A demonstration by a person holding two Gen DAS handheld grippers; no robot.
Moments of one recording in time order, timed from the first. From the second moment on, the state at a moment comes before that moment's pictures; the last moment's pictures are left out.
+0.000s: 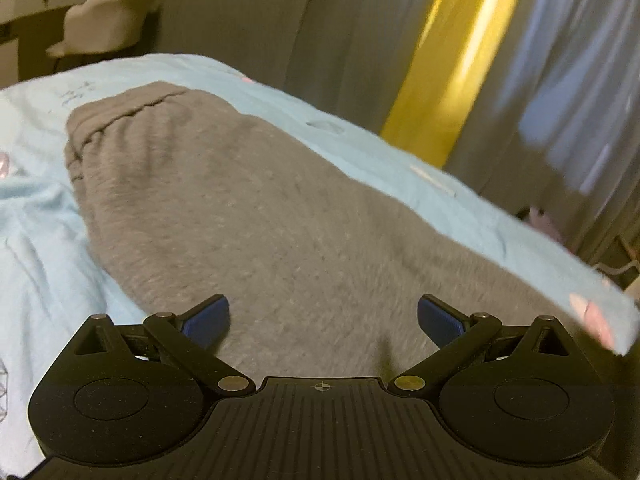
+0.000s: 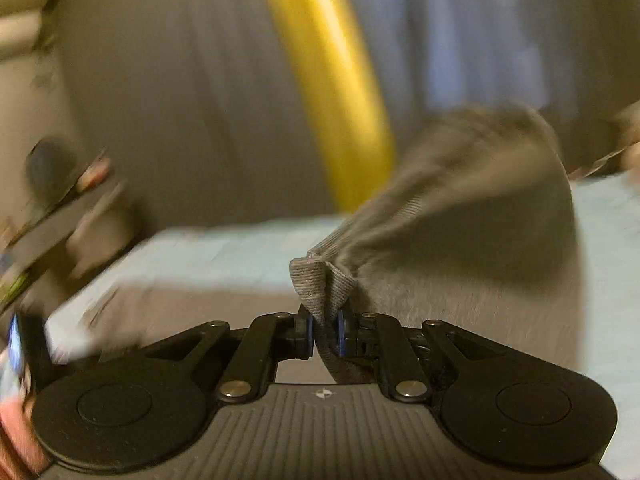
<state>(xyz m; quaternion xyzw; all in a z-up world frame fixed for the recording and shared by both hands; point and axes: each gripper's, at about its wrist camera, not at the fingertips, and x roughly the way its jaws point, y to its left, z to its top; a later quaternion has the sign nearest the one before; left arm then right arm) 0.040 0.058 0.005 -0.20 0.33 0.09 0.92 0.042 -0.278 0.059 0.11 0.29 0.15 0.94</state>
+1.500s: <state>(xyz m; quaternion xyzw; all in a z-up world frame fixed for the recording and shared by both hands) 0.082 0.008 -0.005 -0.13 0.46 -0.11 0.87 0.001 -0.393 -0.022 0.45 0.34 0.00 0.83</state>
